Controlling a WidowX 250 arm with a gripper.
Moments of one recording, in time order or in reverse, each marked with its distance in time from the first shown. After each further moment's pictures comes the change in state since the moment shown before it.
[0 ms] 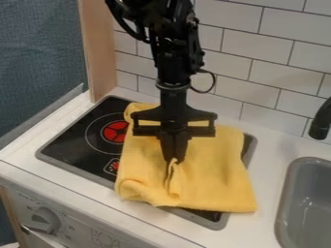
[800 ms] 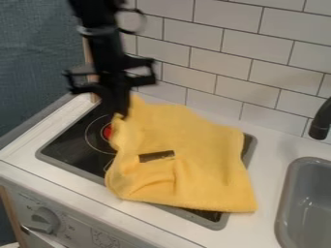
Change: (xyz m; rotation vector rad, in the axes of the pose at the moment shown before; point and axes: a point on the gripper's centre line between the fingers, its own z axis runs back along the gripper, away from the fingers) arm 0.010 0.082 0.066 -0.103 -0.069 0.099
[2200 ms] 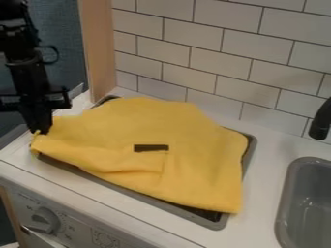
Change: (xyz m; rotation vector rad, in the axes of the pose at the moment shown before) arm 0.048 0.129 -0.054 0.140 0.082 0.013
